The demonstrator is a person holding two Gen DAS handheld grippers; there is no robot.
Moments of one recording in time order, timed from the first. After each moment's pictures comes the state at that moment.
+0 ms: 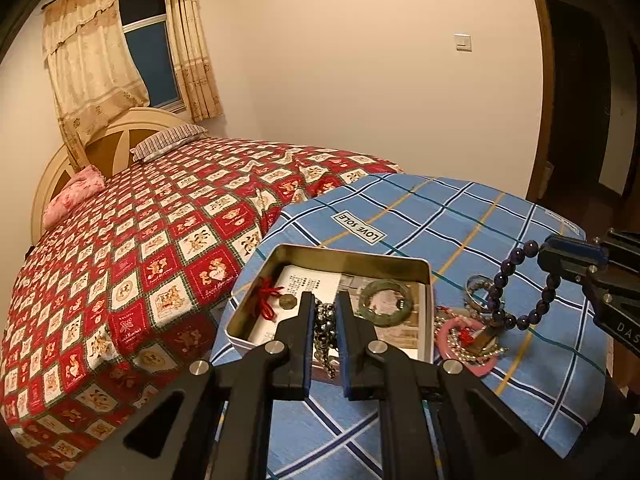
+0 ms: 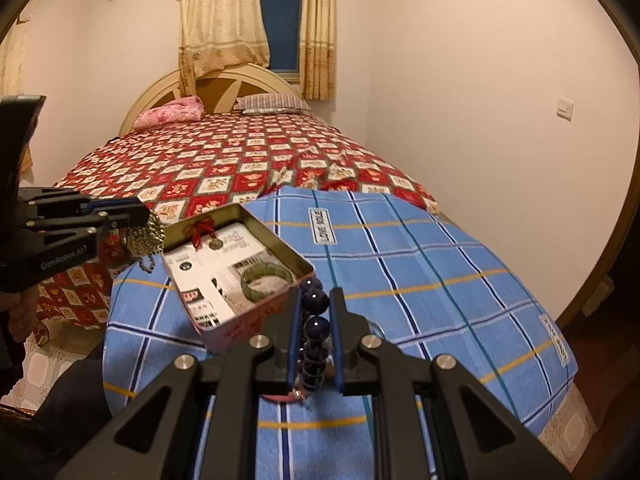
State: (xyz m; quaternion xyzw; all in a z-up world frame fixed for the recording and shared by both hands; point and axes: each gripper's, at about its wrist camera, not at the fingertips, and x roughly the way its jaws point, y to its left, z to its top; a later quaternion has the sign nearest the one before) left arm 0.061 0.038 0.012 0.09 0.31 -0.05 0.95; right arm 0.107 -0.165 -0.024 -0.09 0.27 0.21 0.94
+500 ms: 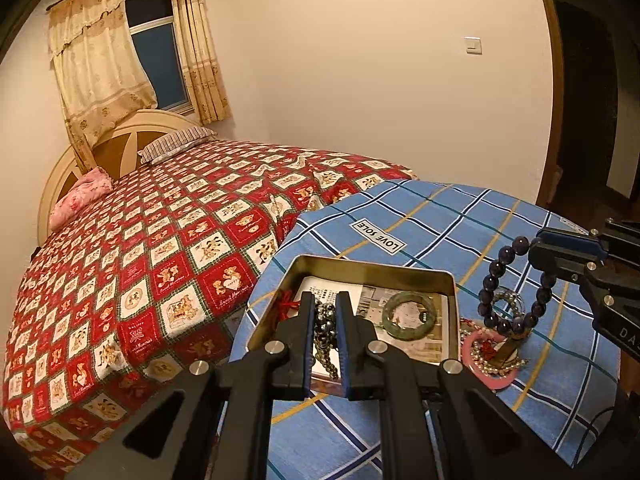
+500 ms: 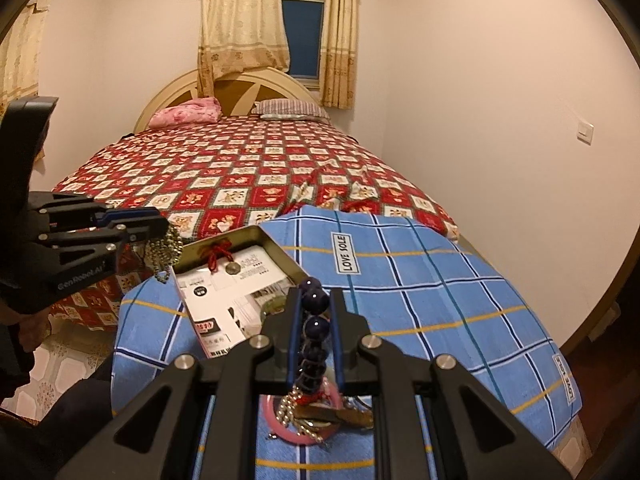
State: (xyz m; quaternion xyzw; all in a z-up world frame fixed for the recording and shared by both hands) left arm 0.079 0.053 0.016 0.09 0.30 -0.04 0.95; right arm 0.124 -0.133 -0.011 -0.11 0.26 0.23 0.93
